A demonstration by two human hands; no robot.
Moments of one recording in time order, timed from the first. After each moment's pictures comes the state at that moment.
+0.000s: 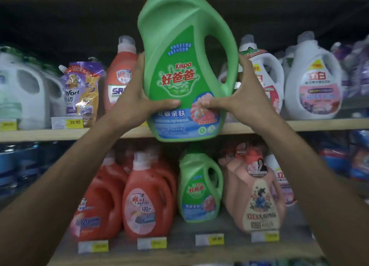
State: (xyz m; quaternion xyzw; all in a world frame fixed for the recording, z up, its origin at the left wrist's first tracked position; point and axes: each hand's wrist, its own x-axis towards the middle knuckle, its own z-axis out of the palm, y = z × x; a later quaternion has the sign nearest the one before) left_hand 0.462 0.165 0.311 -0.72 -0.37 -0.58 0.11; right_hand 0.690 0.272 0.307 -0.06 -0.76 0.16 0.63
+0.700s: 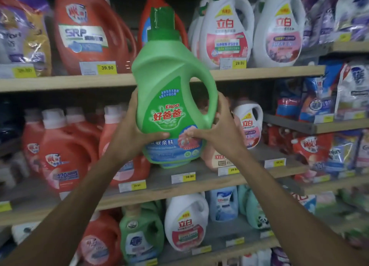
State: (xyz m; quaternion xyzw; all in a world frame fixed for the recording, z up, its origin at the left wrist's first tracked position) left_hand 0.472 0.198 0.127 -0.72 -0.39 -0.58 -0.03; right_hand 0.712 0.279 0.113 -0.18 -0.73 0.26 0.61
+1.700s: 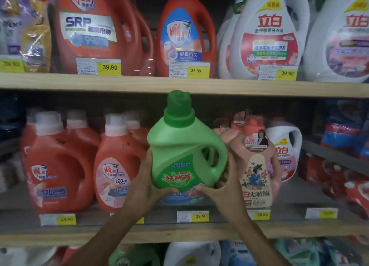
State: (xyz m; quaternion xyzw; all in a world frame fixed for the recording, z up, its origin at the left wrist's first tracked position) left_hand 0.437 0.289 0.006 -0.60 -0.58 -0.56 0.00; right_hand 0.650 0.418 -0.016 -0.22 -0.72 0.35 0.56
